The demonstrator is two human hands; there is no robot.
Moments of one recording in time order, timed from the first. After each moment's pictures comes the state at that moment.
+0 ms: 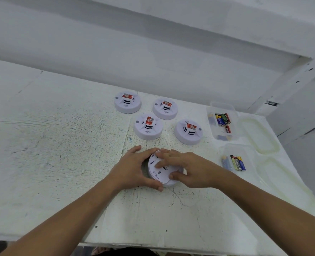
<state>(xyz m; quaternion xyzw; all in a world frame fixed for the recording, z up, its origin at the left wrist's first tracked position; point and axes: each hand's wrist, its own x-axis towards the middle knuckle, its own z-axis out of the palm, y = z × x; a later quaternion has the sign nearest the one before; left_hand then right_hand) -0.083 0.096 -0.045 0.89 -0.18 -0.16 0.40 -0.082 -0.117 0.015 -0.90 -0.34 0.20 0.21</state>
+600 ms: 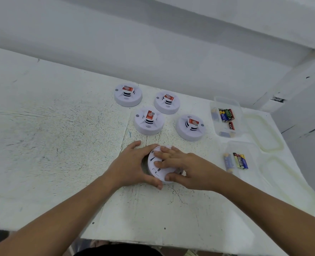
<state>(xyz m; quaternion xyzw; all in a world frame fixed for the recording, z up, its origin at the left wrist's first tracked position) -0.082 0.092 -0.052 0.89 -0.20 -0.12 0.39 -0.083 -0.120 -0.004 -0.89 -0.37 0.17 0.22</state>
